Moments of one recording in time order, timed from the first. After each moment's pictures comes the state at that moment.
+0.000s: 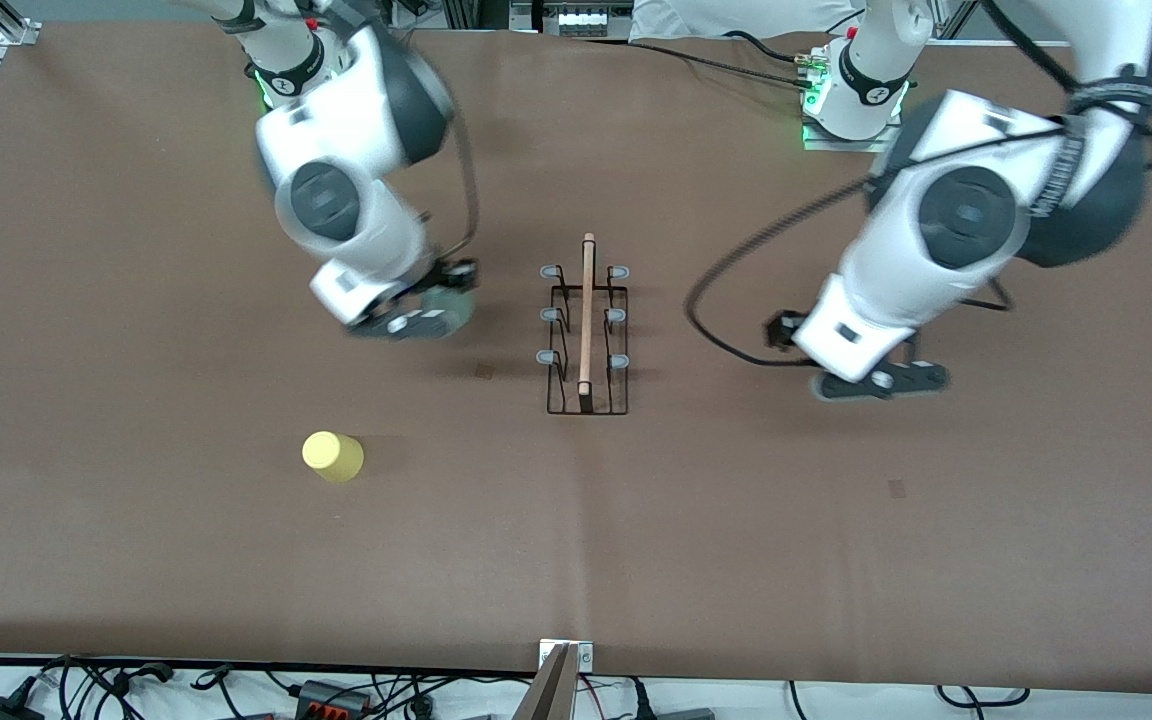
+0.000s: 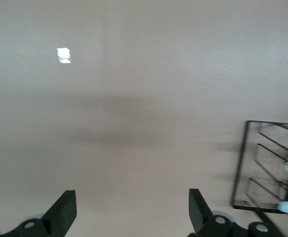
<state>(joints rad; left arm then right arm) -0.08 0.39 -0.29 -1.41 0.12 1.66 -0.45 0.59 0.33 0.01 -1.67 0.14 1.85 0.56</state>
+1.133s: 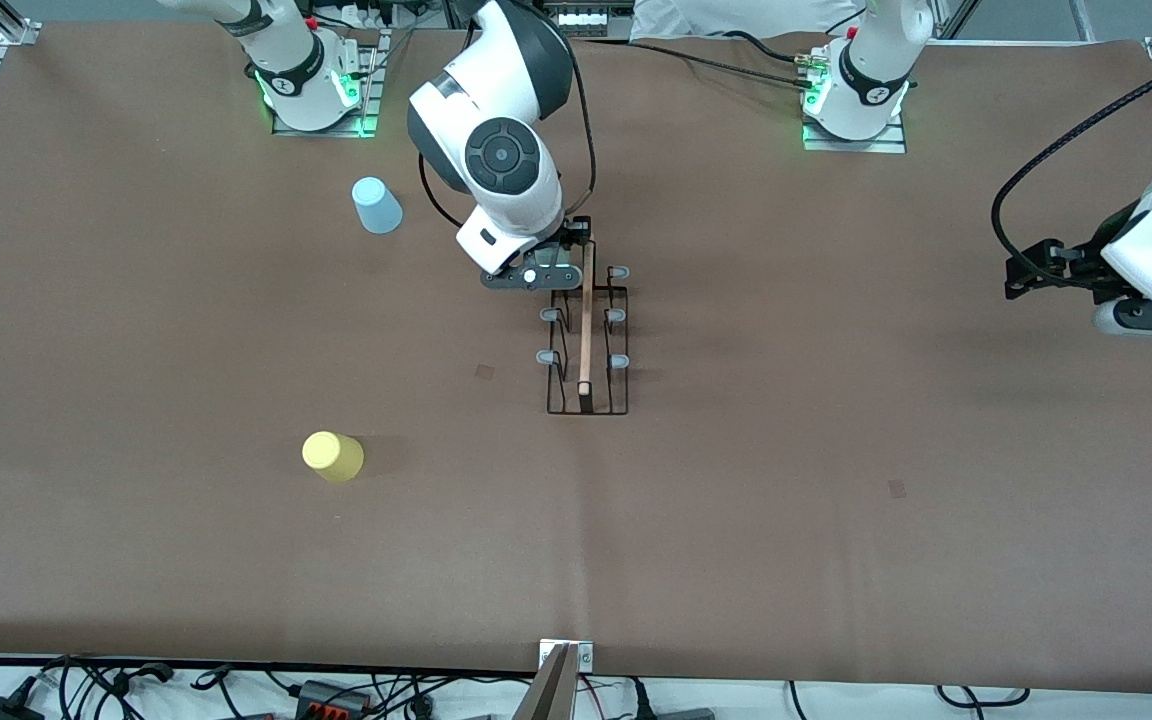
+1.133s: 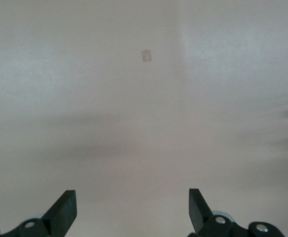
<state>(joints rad) 0.06 0.09 -0.07 -1.59 0.04 1.60 0.04 0.77 0.46 0.01 -1.59 0.21 1.88 0.69</state>
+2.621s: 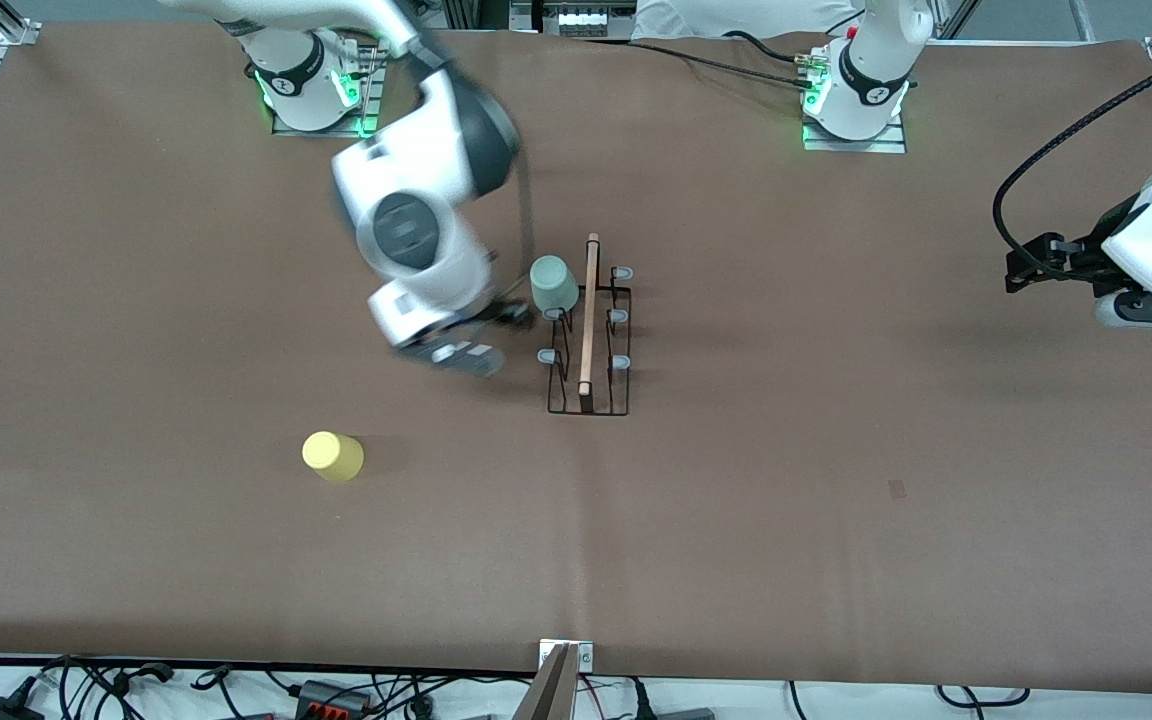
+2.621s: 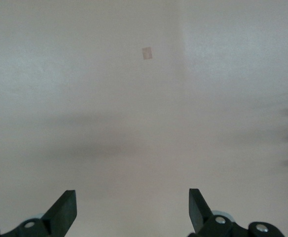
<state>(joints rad) 0.05 0.09 -0.06 -1.60 0.04 1.61 0.04 0.67 0.53 -0.20 -1.48 0.20 1.89 0.72</state>
